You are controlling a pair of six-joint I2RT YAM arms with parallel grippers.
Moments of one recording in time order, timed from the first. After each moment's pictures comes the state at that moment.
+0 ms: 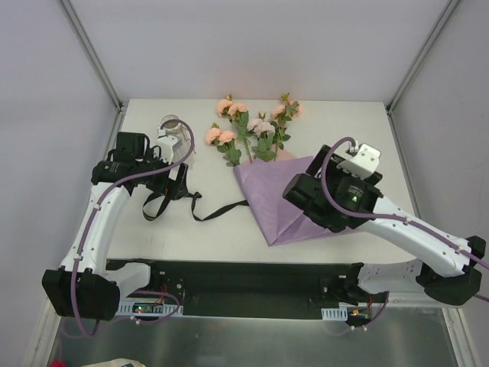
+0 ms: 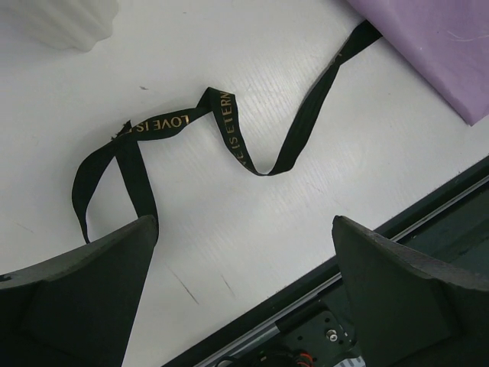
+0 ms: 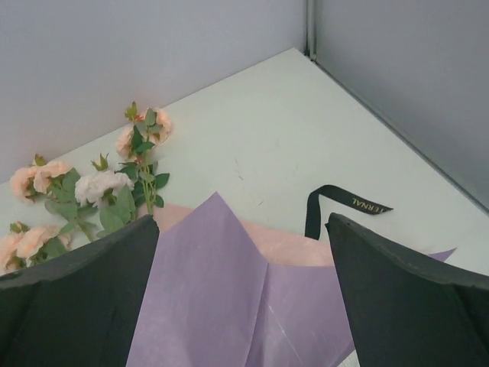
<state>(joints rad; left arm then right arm) -0.07 1.11 1.10 -0.96 0.44 0.25 1.14 1.22 1.37 -1.42 1.47 1.41</state>
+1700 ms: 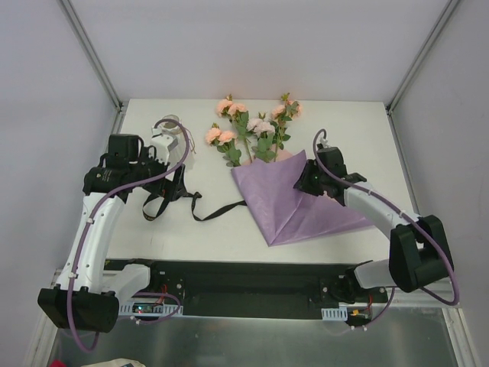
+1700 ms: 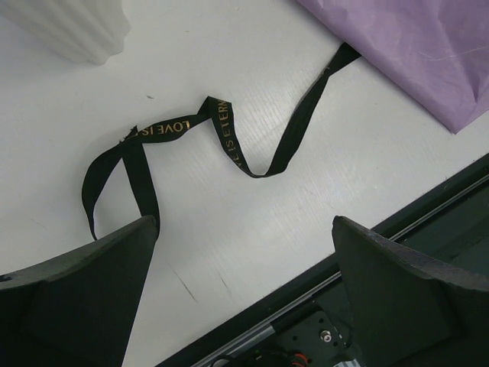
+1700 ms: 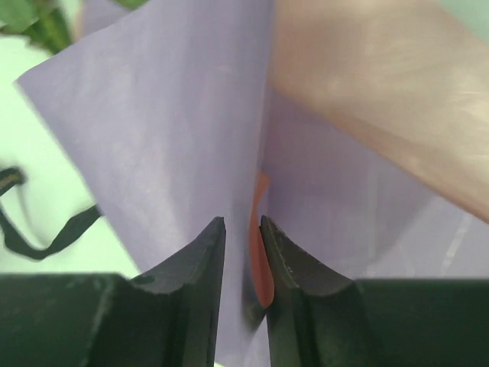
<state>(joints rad) -0.07 1.03 1.13 -0.98 0.45 0.23 0.35 1.40 0.82 -0.29 -0.08 0.62</state>
